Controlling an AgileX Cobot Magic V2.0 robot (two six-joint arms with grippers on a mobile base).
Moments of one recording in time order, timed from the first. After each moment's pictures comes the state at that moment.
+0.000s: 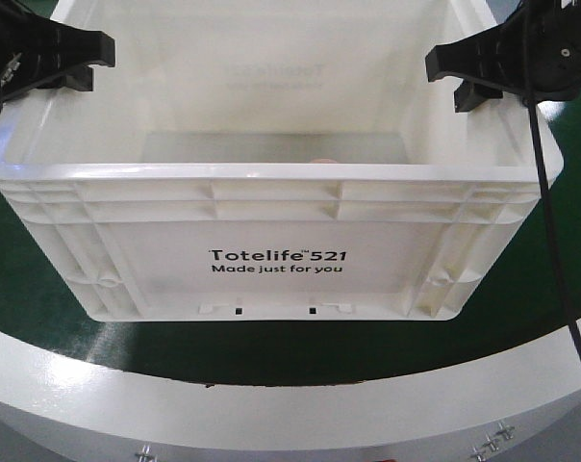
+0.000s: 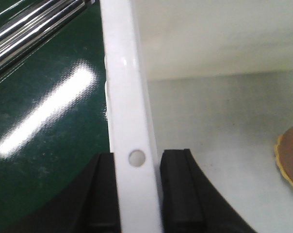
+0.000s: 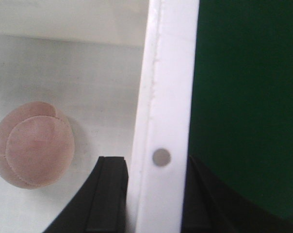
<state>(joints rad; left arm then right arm) -0.30 1.36 -1.41 0.11 0.93 -0.32 0.32 1.48 -1.54 -0.08 1.12 0.24</state>
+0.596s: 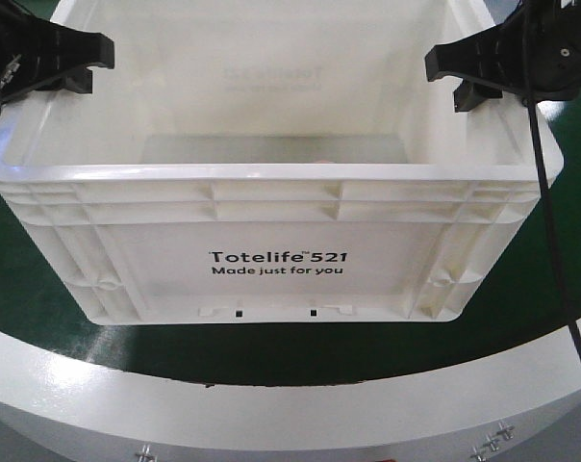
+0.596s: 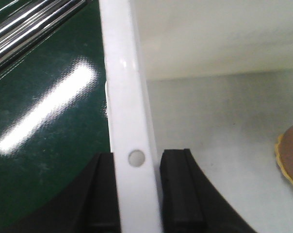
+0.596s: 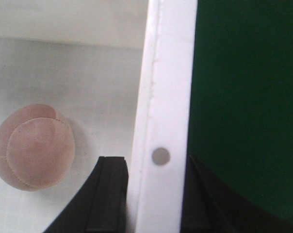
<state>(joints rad) -0.30 1.36 -1.41 0.11 0.94 -0.32 0.32 1.48 -1.54 -0.08 1.12 0.24</state>
